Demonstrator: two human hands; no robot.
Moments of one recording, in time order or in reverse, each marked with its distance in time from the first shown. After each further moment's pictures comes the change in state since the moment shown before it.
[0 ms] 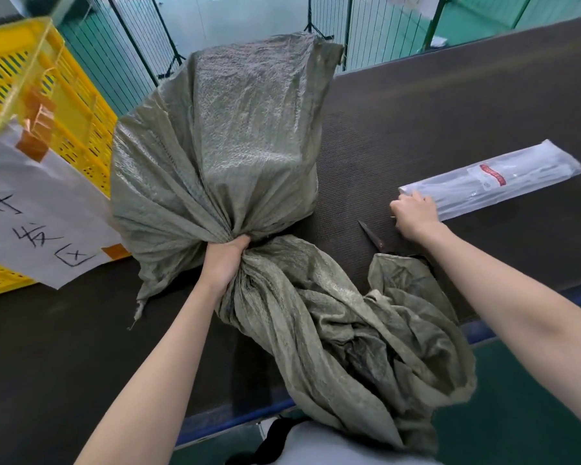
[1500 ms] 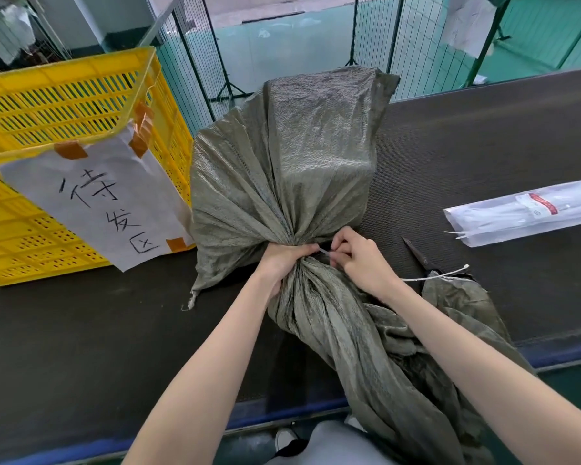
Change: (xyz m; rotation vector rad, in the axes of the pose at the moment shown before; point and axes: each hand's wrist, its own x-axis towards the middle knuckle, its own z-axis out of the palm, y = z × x) left_hand -0.017 0.013 -0.011 -0.094 -0.155 -0.235; right_hand -0.104 -0.172 -0.059 1.164 0.052 -0.336
